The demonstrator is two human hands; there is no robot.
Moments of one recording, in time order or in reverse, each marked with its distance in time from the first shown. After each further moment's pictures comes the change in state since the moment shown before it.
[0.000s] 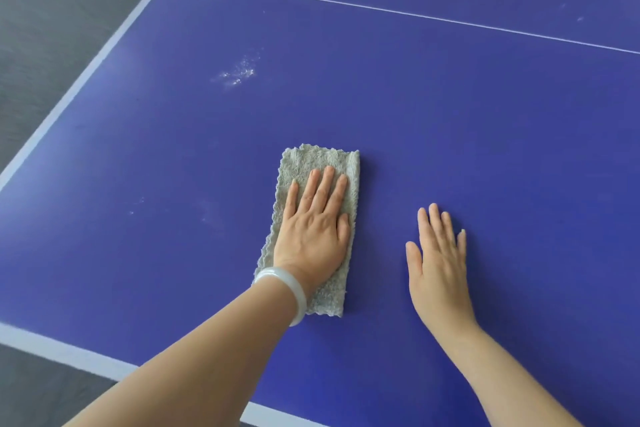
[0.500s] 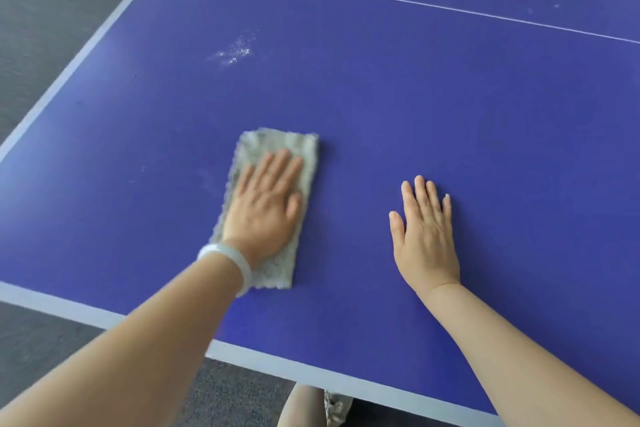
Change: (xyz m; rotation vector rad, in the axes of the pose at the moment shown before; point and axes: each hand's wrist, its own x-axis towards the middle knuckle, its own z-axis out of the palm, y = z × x) left_hand -0.038 -0.057 -0.008 0.014 0.055 -0.001; right_hand -0.012 0.007 0.012 -0.186 0.070 -0.069
